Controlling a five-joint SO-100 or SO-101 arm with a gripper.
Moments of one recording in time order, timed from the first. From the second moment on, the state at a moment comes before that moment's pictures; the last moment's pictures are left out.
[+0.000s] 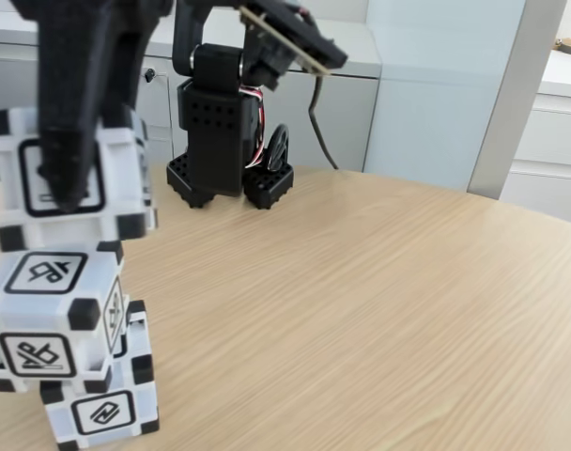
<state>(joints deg) 13.1 110.4 99.4 88.5 -12.7</state>
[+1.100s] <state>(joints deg) 17.2 110.2 99.4 88.5 -16.2</state>
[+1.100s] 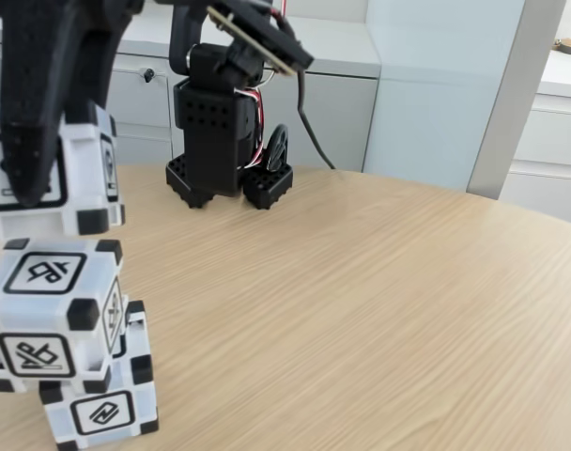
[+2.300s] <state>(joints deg) 17.4 106.3 98.8 88.5 -18.6</state>
